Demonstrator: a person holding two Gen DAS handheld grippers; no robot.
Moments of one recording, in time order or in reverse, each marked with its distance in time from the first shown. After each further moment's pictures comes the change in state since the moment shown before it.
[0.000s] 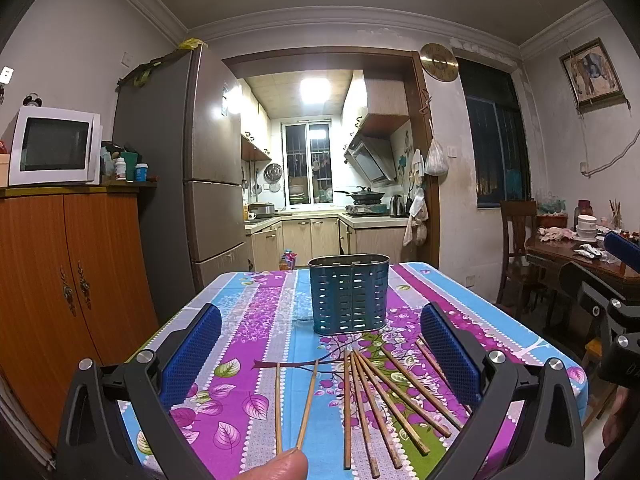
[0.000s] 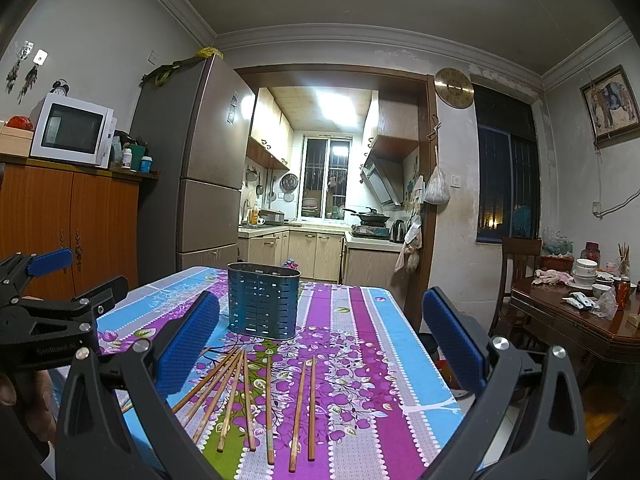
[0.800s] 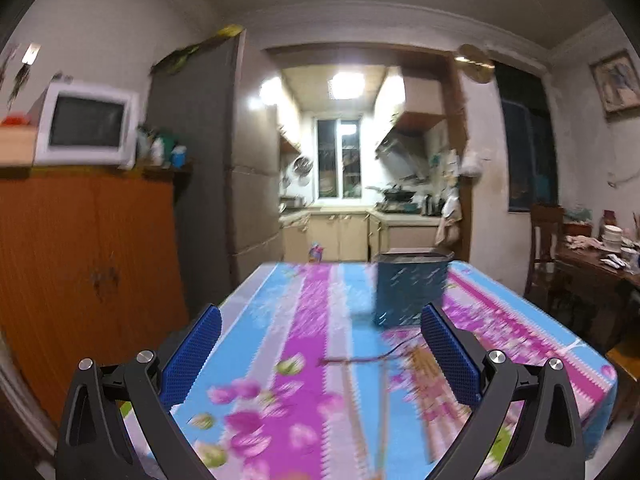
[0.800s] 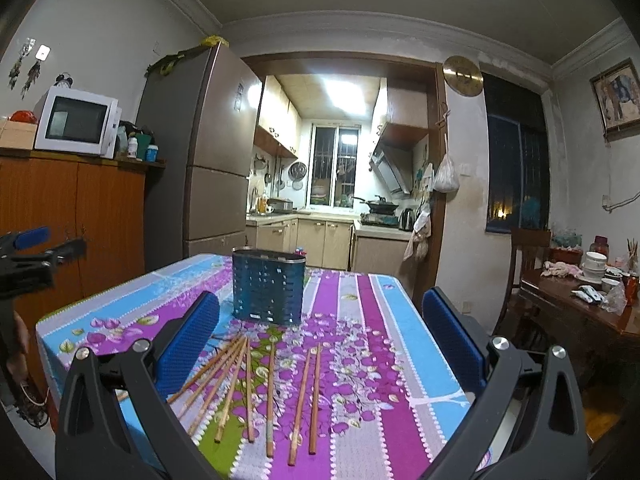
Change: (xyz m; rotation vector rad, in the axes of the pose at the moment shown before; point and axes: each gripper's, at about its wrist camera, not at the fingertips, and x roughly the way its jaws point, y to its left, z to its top) left arm 0.010 0.103 -0.024 -0.068 0.052 0.094; right arm 0.013 -0.005 -0.017 -0.004 0.052 0.039
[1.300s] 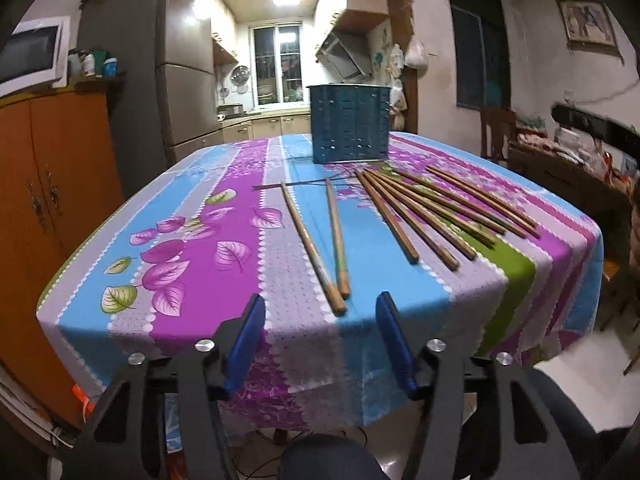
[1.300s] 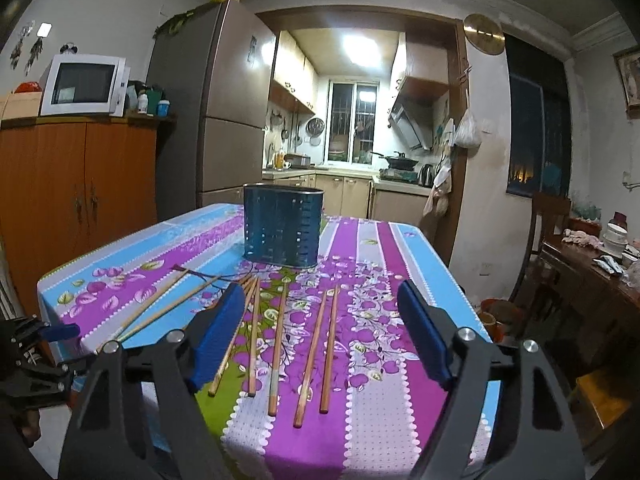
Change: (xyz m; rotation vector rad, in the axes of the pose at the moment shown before) left arm 0.010 -0.021 -0.131 0.107 0.324 -0.215; right arm 0.031 0.004 -0.042 -0.006 0.161 0.072
